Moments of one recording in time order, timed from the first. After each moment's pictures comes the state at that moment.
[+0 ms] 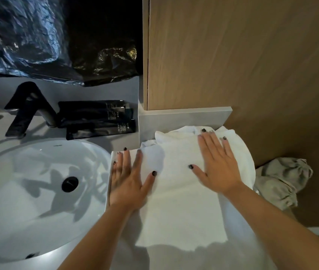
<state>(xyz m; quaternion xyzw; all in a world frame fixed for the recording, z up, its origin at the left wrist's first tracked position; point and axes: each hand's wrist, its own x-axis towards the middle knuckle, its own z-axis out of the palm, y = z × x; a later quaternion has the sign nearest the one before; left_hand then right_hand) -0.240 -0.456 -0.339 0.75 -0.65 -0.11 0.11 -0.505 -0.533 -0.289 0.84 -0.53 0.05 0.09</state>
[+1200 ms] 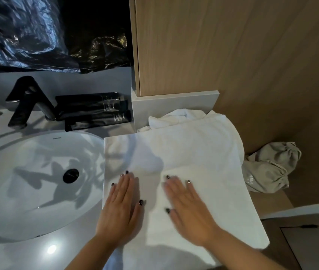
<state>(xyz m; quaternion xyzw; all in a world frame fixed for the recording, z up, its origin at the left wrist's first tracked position) -0.231 -0.343 -0.345 0.65 -0.74 -0.13 0.13 -0.469 -0.371 -0.338 0.89 -0.44 0.07 -0.08</state>
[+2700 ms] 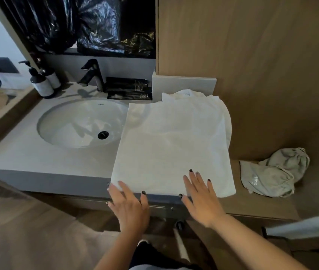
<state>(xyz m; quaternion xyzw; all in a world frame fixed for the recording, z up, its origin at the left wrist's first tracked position) -0.381 -0.166 -0.336 0.90 -0.36 -0.16 0.19 -0.572 -0.259 -0.310 0.86 -0.46 -0.11 -0.18</state>
